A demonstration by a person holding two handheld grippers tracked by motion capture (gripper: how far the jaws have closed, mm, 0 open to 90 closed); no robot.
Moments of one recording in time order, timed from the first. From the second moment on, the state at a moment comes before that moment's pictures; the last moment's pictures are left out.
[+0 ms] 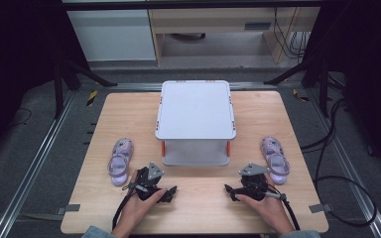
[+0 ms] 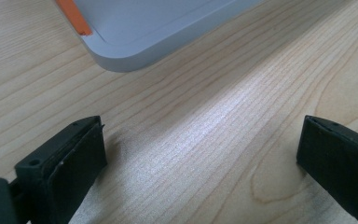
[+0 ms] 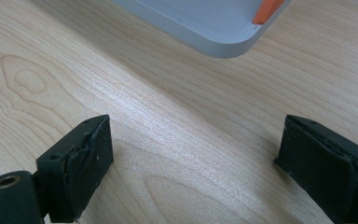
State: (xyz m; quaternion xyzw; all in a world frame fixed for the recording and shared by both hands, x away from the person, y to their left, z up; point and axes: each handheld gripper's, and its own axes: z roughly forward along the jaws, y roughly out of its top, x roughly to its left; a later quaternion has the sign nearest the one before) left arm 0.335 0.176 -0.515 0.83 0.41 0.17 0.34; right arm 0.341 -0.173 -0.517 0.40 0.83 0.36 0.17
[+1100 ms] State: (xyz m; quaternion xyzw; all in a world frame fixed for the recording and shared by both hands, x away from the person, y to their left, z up) left arm 0.322 0.270 -0.447 0.76 0.48 0.30 0.32; right arm 0.341 -0.173 -0.517 0.40 0.83 0.36 0.17
